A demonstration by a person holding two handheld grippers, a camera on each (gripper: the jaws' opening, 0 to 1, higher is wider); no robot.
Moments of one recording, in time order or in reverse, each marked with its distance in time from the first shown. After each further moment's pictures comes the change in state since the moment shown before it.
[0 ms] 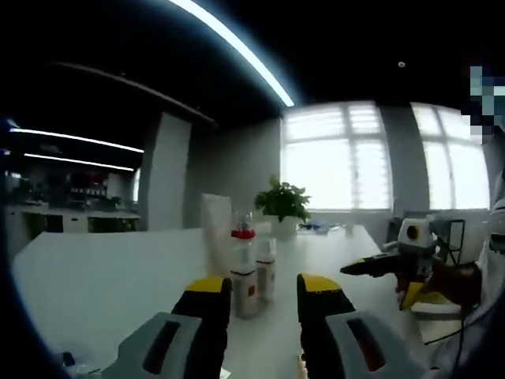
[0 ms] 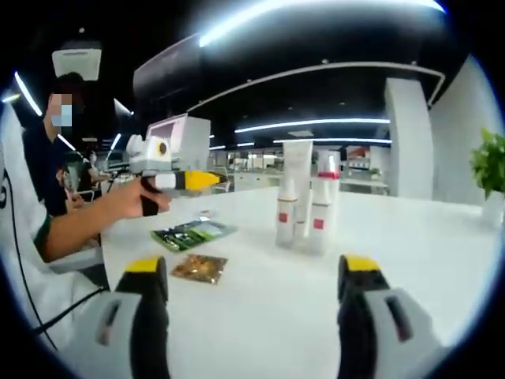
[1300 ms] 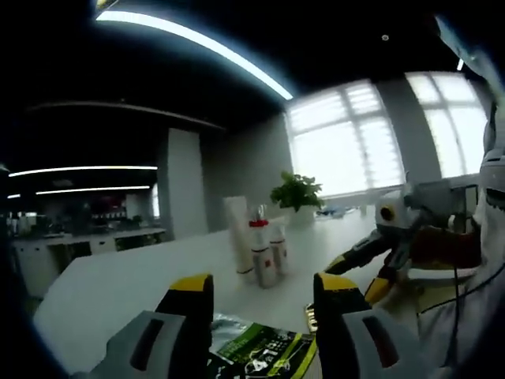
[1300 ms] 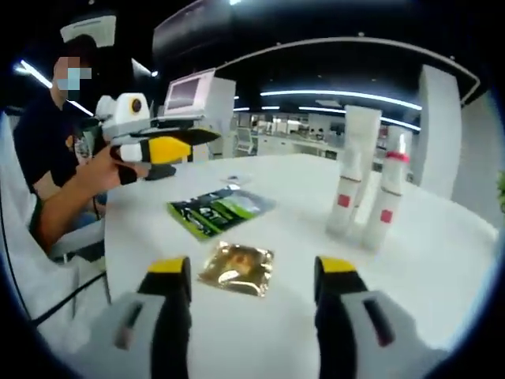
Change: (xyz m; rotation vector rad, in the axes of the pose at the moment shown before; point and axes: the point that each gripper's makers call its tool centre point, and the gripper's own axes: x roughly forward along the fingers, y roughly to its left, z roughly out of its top) left arm -0.085 0.001 -0.010 0.126 -0.017 0.114; right arm 0.054 0.051 -0.025 -0.089 0.210 0.116
